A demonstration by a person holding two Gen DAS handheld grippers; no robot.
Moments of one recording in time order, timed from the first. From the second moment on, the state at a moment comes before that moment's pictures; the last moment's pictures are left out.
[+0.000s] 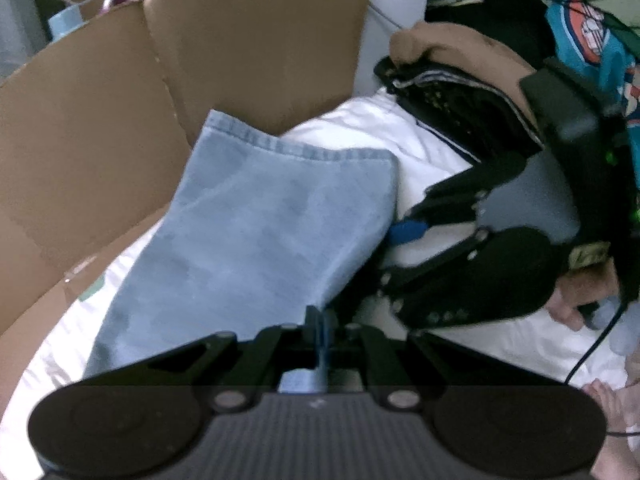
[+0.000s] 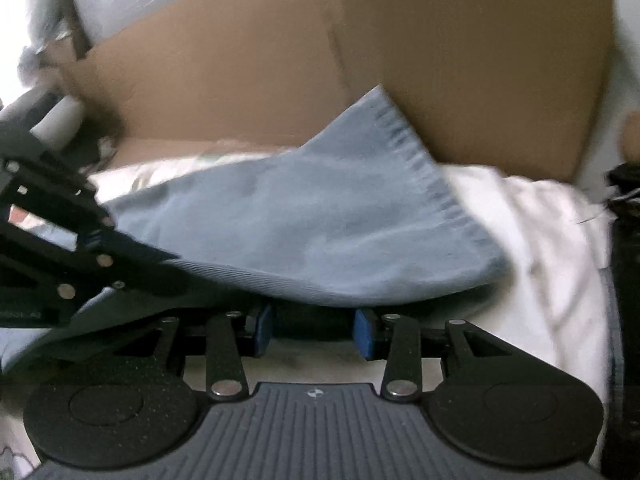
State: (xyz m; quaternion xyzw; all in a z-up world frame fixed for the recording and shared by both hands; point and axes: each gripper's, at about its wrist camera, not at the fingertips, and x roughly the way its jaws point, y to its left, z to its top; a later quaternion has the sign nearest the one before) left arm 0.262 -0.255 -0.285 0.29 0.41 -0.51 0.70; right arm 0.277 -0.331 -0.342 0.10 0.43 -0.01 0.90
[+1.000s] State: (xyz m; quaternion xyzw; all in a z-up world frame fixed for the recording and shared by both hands) left arm 0.280 -0.223 -0.263 0.31 0.47 -0.50 0.66; right arm 0.227 -0.355 -0.324 0.14 0.43 0.04 0.89
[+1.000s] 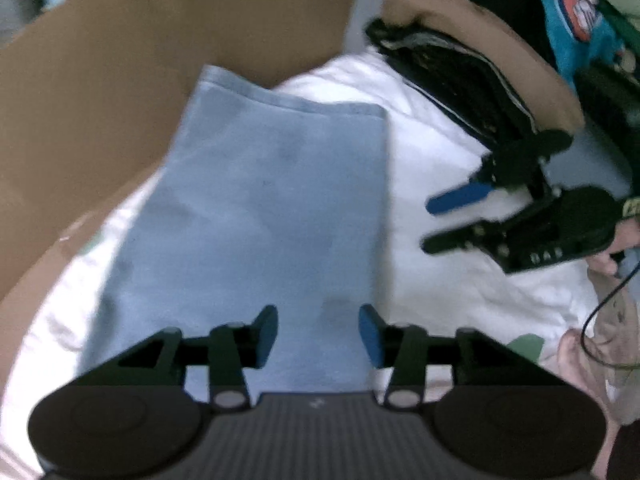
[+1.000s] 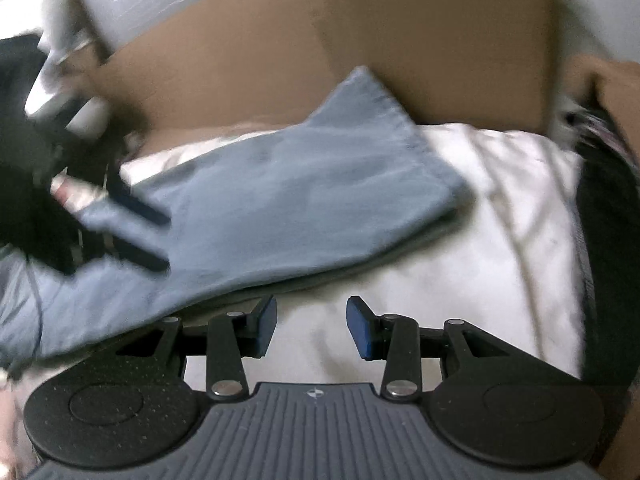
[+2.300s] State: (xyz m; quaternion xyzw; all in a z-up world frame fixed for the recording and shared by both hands) left arm 0.196 -0.064 -0.294 0.25 0.42 -0.36 0.80; right arm 0.234 -0.218 -0.346 -0.03 0.47 0.20 0.86
